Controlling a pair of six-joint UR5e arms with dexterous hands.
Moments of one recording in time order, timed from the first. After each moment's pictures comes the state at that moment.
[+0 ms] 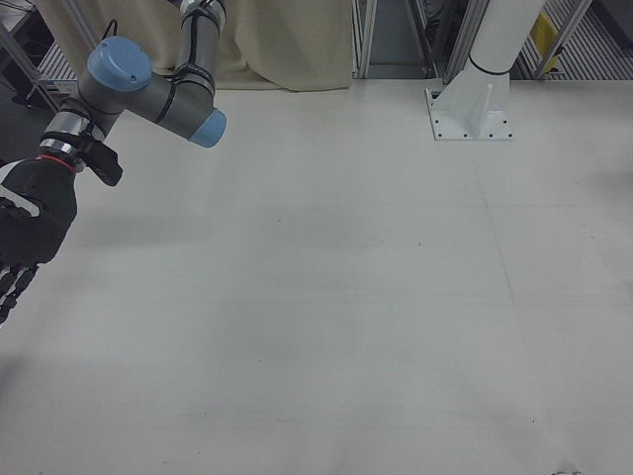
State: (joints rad) left arm -0.91 -1.69 -2.05 0.47 1.54 0.35; right arm 1.51 -1.45 1.50 -3.32 -1.41 0.08
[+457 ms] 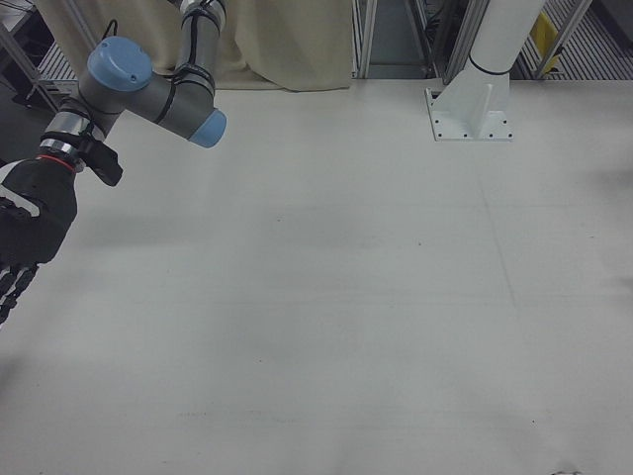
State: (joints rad) left arm -0.88 -1.72 -1.99 0.46 1.53 0.34; right arm 1.51 -1.45 1.50 -3.32 -1.41 0.08
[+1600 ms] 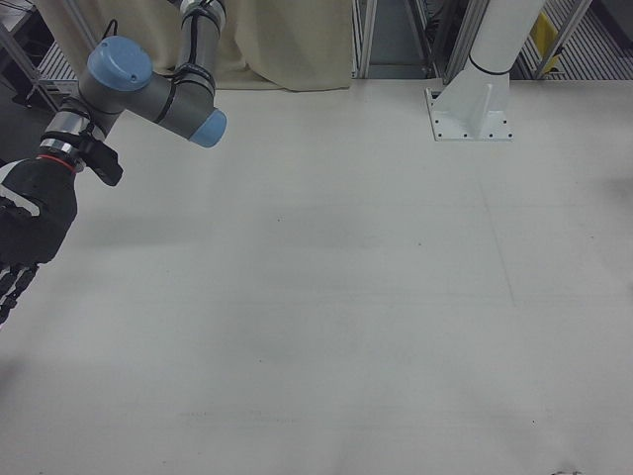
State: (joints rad) left arm -0.91 -1.73 -1.91 0.38 1.54 0.34; right arm 1.51 -1.45 1.51 -3.32 -1.41 0.08
